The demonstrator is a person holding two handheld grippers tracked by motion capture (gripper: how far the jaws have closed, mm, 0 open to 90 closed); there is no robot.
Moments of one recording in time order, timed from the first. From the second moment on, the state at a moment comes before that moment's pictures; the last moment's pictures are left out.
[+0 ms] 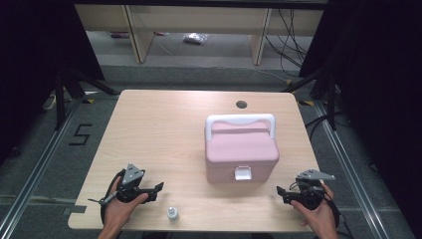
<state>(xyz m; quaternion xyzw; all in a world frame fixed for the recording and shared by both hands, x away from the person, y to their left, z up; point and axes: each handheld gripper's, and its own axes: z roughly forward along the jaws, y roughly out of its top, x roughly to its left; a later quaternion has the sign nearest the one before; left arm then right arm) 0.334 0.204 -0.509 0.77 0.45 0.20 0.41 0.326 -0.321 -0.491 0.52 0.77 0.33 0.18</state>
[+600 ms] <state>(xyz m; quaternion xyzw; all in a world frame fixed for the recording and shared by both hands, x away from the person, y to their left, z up) 0.332 0.202 -0.505 0.77 0.45 0.18 0.43 0.329 -0.326 -0.488 0.50 0.77 0.33 0.21</state>
